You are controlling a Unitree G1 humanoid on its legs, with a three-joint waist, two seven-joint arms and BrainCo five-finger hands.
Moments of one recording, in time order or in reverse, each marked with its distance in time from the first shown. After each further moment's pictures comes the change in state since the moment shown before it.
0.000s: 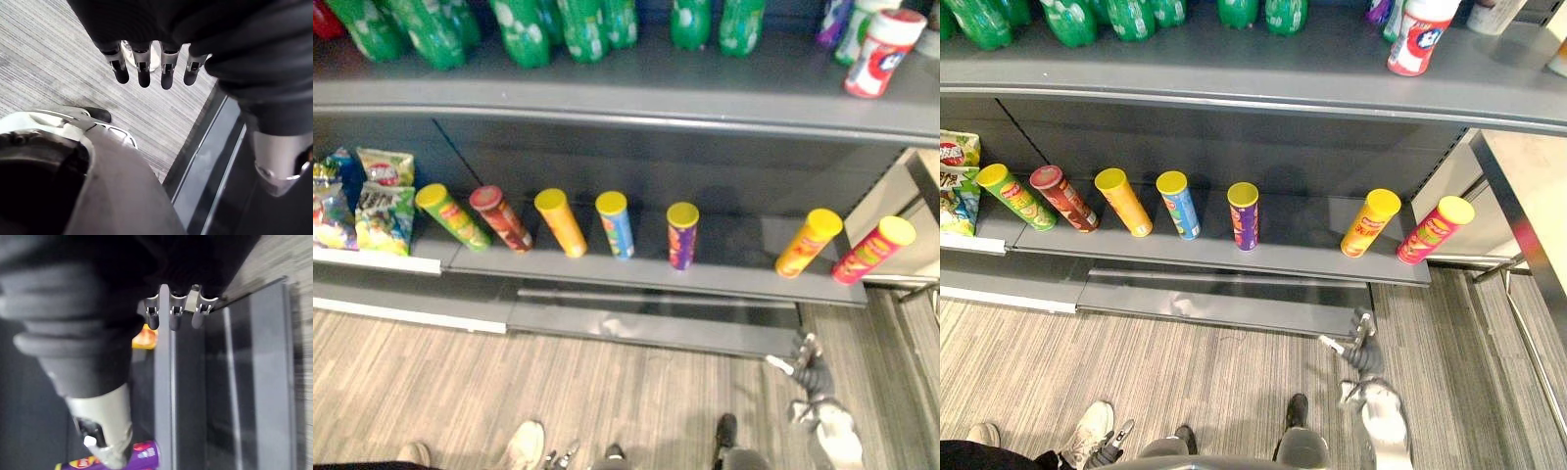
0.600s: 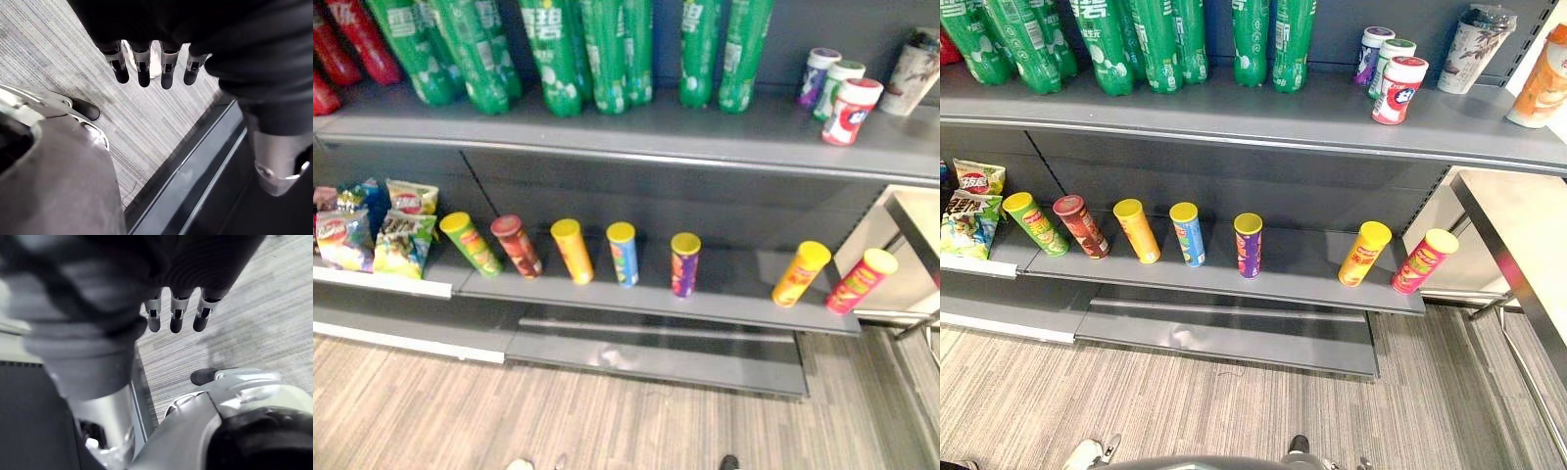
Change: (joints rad) left arm -0.037 -0.039 0.123 0.131 -0.050 0.015 0.035; right arm 0.022 0.073 -0.151 0.616 0.095 0.175 0.022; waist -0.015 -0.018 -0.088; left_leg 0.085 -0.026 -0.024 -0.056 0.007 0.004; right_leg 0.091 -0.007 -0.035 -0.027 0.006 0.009
